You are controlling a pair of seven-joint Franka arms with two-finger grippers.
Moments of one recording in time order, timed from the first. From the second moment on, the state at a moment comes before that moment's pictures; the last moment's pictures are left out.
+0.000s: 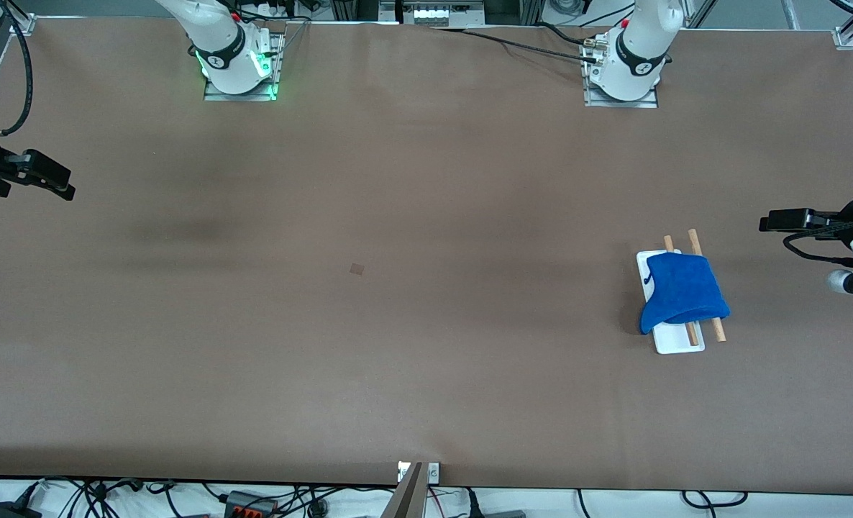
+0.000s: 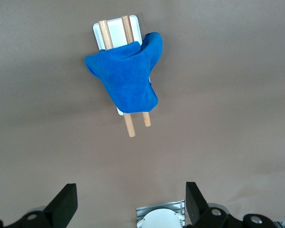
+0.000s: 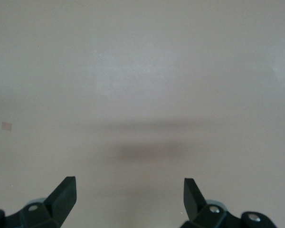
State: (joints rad) left arm 0.01 0.50 0.14 -1.04 -0.10 1.19 0.25; right arm -0.02 0.03 -0.02 -1.62 -0.05 1.67 -0.02
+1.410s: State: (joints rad) left arm 0.04 0.03 -0.05 -1.64 0.07 1.59 0.03; right arm -0.02 0.03 -0.02 -1.63 -0.05 1.66 -0.02
